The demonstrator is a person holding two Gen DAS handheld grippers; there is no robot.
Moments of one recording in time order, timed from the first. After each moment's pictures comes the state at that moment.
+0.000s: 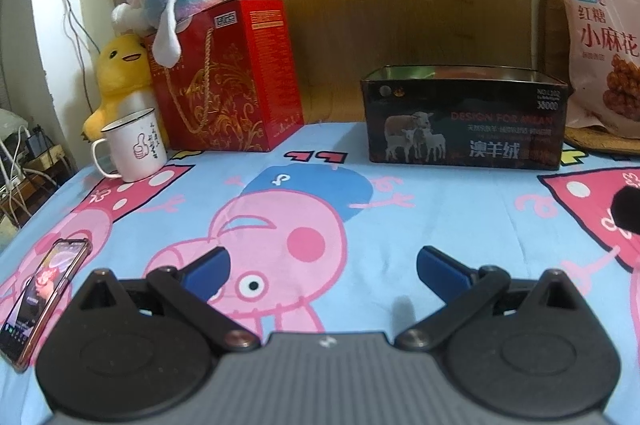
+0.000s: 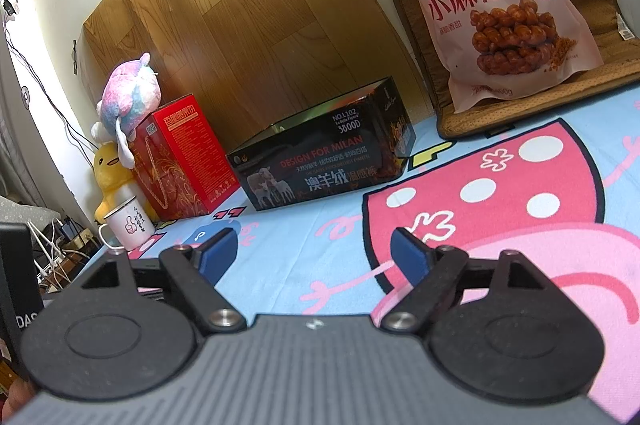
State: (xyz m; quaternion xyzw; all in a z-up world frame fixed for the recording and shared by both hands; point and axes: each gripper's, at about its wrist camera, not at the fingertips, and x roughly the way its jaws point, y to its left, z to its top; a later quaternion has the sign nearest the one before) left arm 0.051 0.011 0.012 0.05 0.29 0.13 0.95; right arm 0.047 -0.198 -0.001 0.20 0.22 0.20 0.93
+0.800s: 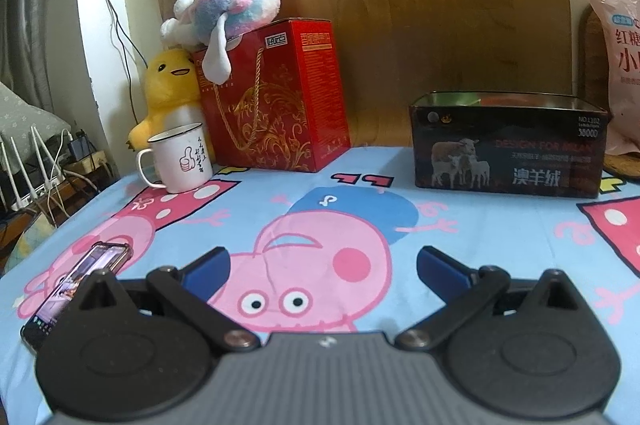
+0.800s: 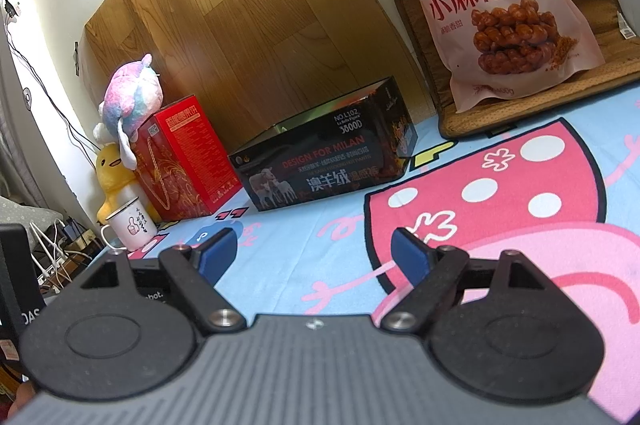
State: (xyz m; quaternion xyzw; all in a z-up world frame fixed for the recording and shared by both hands) left arm 0.045 0.016 0.015 0.06 0.25 0.19 0.95; right arm 0.046 -0.198 -0.001 0.20 0.22 0.20 0.93
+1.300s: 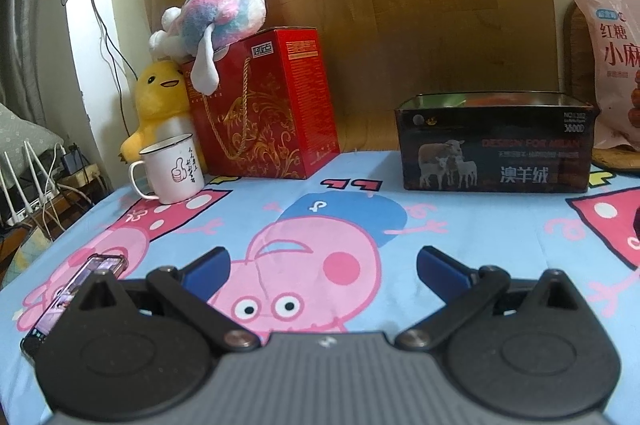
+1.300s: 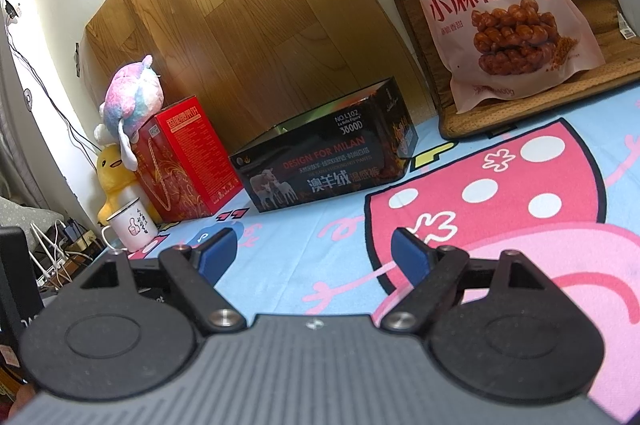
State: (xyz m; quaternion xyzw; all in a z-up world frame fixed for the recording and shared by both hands) left arm 0.042 0.011 0.016 0.07 0.25 0.18 0.95; right arm 0.046 -0.198 -0.001 0.20 0.22 0.20 0.93
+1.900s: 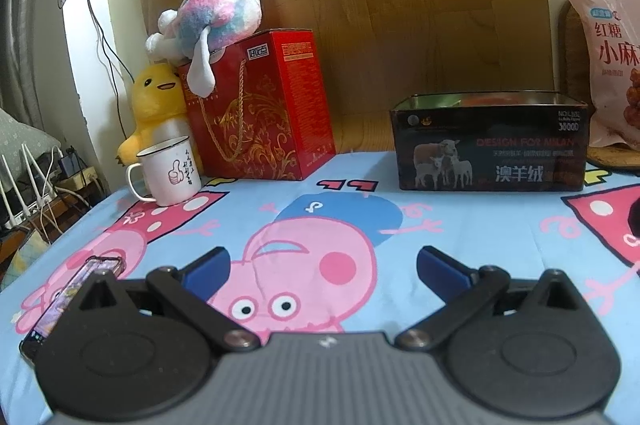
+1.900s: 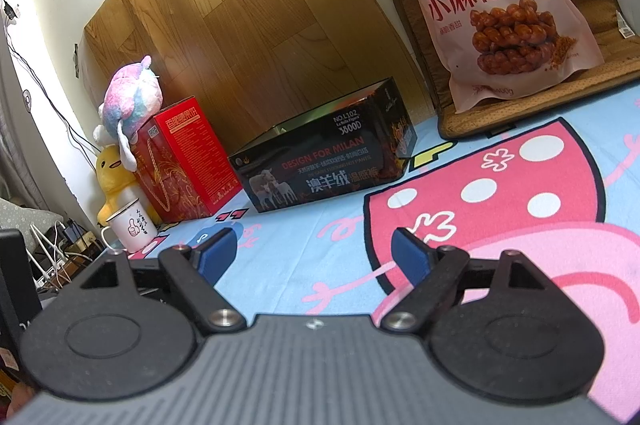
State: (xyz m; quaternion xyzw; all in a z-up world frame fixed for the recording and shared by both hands) left arm 0.041 0.008 0.014 0.07 0.24 0.17 0.95; right arm 0.046 -0.198 -0.001 0.20 0.22 0.20 0.93
